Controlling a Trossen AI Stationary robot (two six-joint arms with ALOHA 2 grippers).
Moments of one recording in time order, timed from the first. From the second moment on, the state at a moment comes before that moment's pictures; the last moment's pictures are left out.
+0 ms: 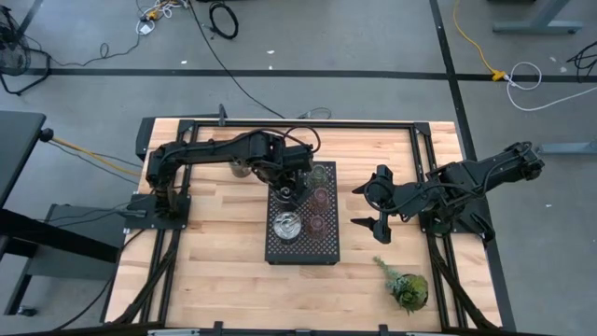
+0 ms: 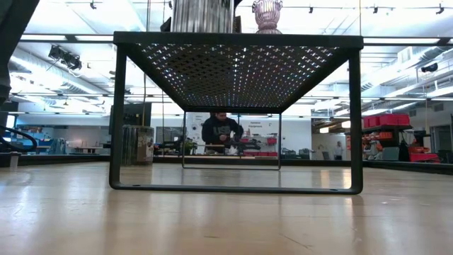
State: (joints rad) left arm 0.05 1.89 1.97 -1.34 0.05 -0.82; right arm 0.40 1.21 1.35 -0.85 0.38 0.38
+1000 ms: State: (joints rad) left arm 0.06 1.89 1.97 -1.21 0.05 -0.70; right arm 0.40 1.21 1.35 -0.85 0.37 0.43
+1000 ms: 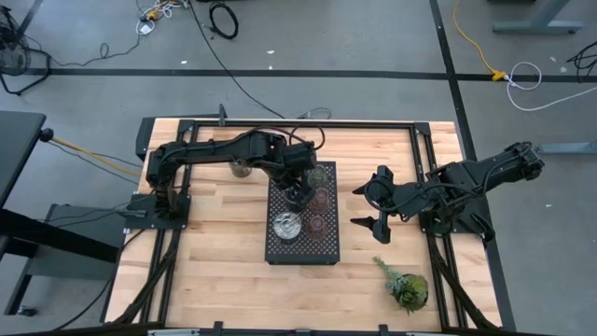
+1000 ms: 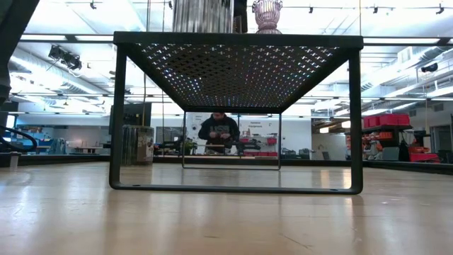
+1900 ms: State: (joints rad) left arm 0.09 1.89 1.97 -1.18 -0.02 -0.66; right arm 0.40 1.21 1.35 -0.84 0.38 0.43
